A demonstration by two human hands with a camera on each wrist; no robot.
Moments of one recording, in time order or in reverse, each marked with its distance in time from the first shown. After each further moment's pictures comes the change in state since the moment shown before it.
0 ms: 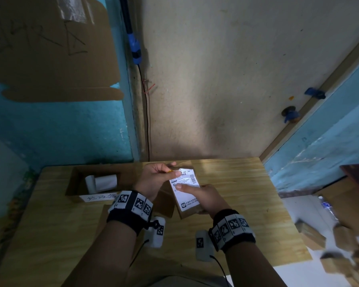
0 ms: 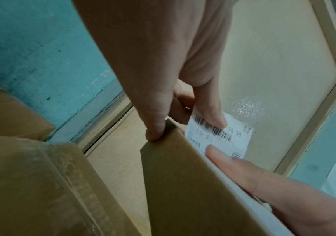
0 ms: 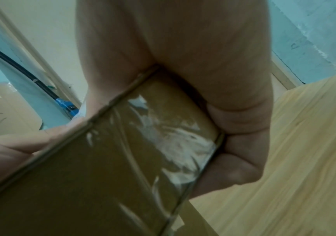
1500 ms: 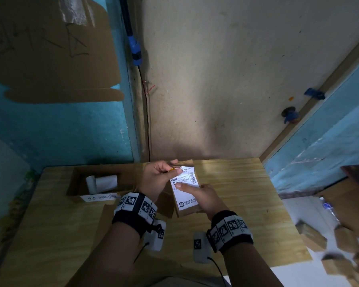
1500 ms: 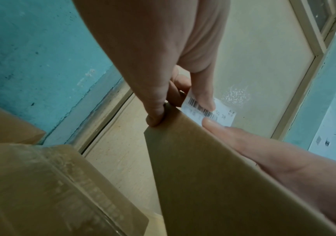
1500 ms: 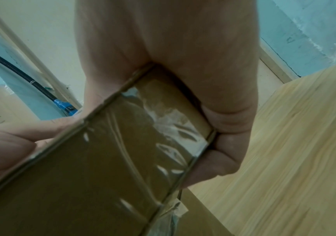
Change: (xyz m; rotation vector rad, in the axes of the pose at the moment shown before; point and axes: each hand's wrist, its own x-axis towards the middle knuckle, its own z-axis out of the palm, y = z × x) left_hand -0.002 -0.006 0.006 0.054 0.029 0.193; right_hand 0.003 0.006 0.005 0.068 -0.021 -0.042
